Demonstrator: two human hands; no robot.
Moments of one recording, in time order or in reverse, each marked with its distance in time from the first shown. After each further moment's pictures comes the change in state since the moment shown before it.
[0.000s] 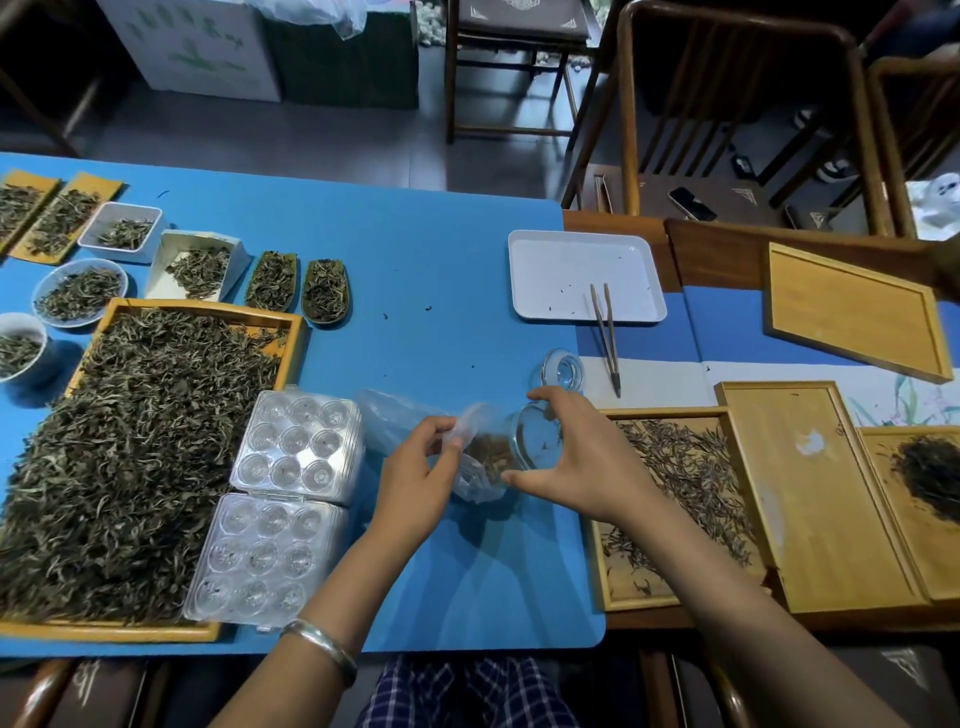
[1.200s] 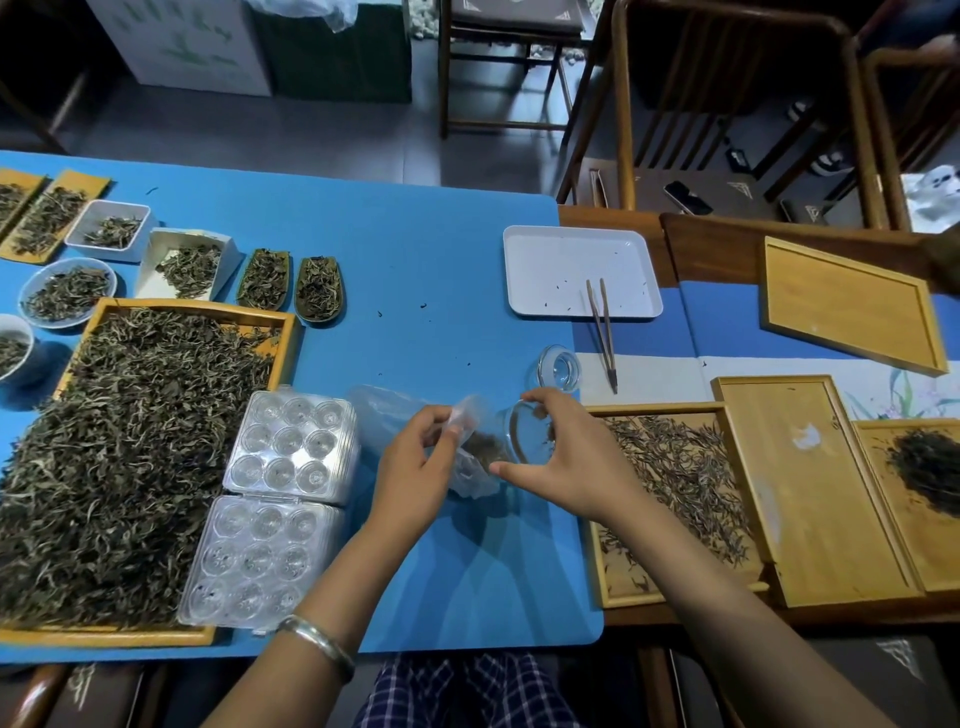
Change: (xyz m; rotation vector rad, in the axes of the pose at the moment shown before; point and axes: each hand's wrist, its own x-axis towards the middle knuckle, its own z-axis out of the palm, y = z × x) left_hand 0.000 0.016 -0.001 -0.080 -0.009 0.035; right_hand 0.000 -0.003 0.008 0.093 0.012 0.069
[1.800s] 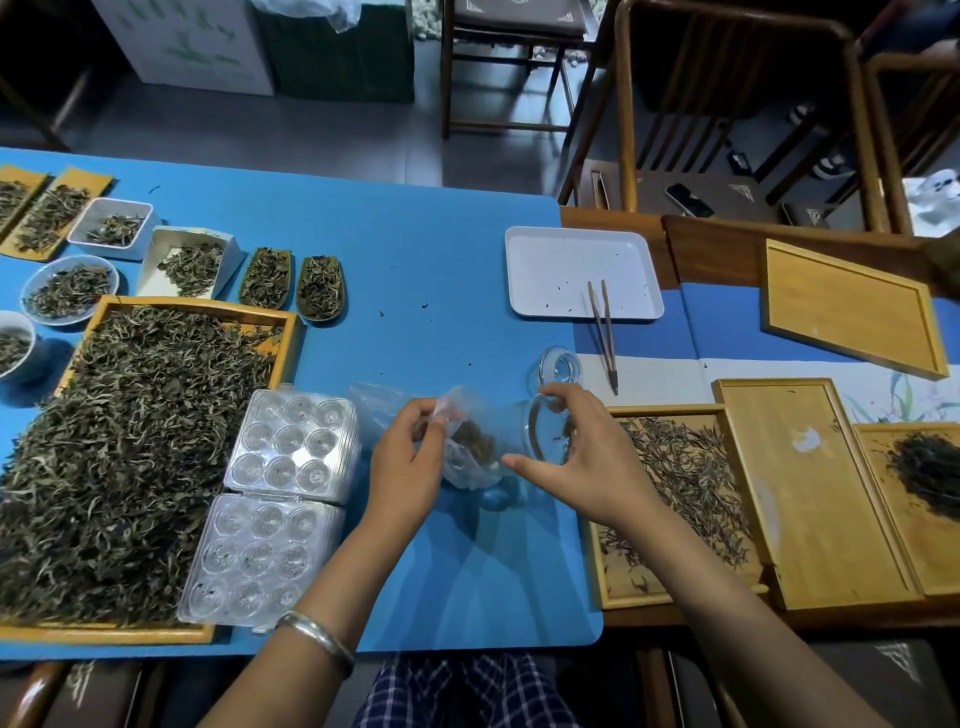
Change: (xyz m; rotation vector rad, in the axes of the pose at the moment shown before) left_hand 0.005 -0.004 -0.002 -0.067 0.075 -0.004; right_hand -0.007 0.006 -0.007 0.104 0.104 -0.027
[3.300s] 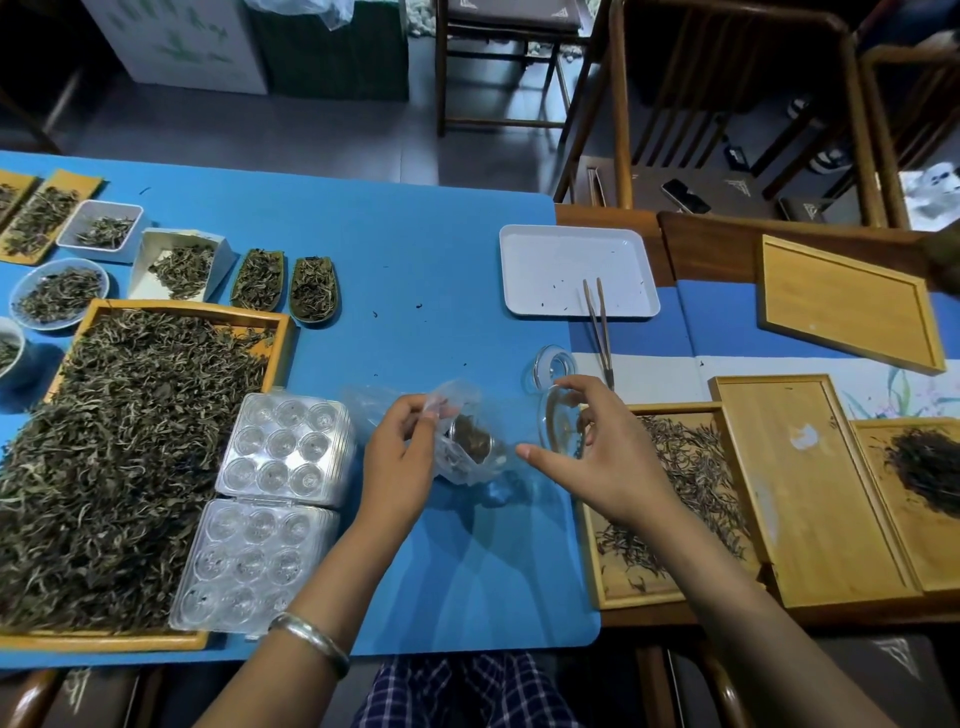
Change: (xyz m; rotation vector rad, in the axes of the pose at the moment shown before) left_hand -0.001 0.017 0.001 -0.048 0.033 -0.048; right_hand -0.004 0.000 -0.020 0.044 0.040 0.057
